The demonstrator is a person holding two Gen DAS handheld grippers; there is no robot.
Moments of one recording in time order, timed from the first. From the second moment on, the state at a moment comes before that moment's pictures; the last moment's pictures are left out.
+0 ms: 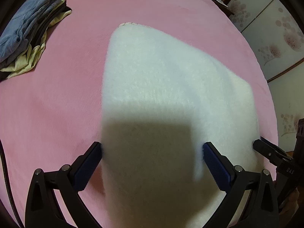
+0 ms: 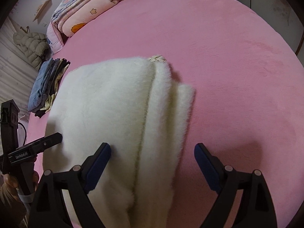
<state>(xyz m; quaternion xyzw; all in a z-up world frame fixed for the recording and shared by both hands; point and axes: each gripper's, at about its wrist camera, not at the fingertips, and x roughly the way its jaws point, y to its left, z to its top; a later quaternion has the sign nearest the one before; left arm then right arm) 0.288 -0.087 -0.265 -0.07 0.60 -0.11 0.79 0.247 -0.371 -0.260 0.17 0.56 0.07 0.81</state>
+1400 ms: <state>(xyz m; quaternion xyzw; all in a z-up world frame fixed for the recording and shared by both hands) 0.277 -0.077 -0.286 -0.11 0.62 -0.22 0.74 0.242 -0.319 -0.256 0.17 0.58 0.13 0.78</state>
